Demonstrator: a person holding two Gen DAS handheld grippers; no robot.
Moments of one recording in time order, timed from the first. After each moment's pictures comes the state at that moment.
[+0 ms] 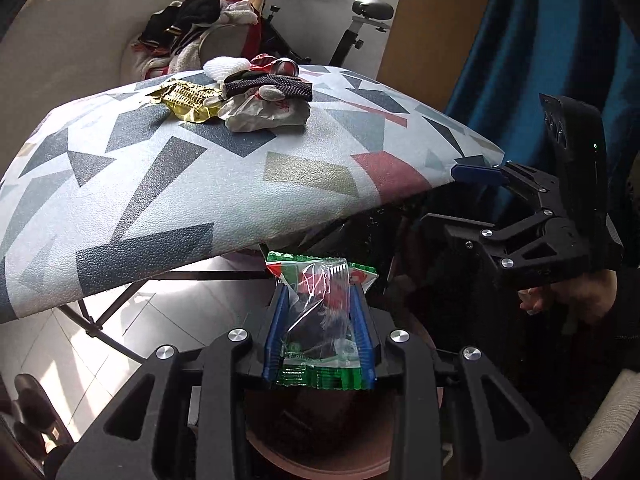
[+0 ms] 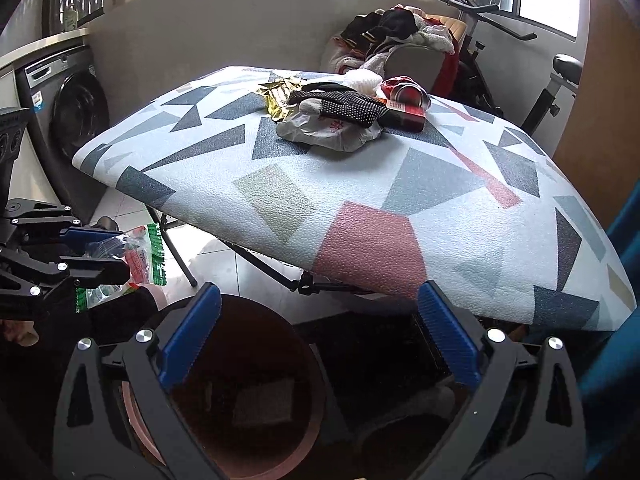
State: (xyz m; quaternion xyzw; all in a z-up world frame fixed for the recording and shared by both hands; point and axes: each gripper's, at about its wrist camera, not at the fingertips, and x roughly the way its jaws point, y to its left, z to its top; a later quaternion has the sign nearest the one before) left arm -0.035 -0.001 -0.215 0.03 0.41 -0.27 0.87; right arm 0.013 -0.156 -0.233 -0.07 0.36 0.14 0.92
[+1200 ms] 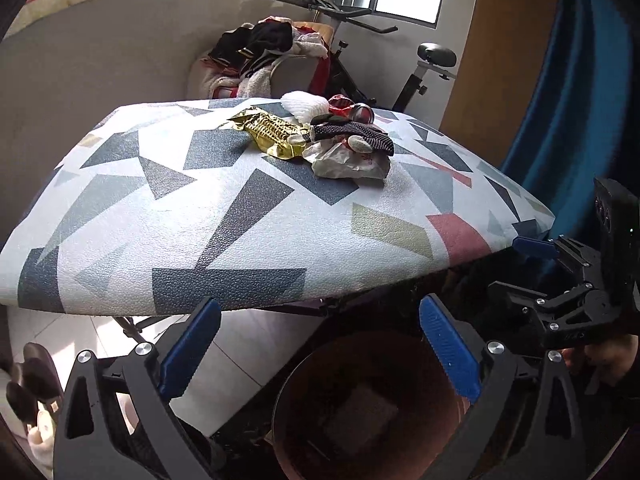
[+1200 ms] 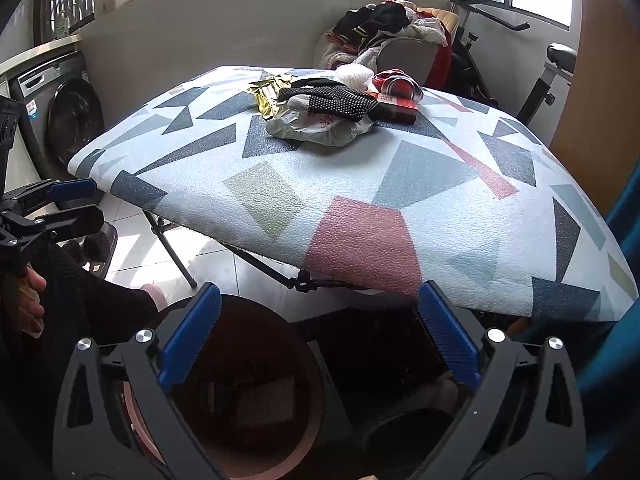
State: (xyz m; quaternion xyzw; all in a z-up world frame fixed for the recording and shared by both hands) left arm -0.018 0.036 -0.197 -0.01 0.36 -0.17 0.92; right arm 0.015 -0.162 -0.234 -0.06 0.37 0.14 0.92
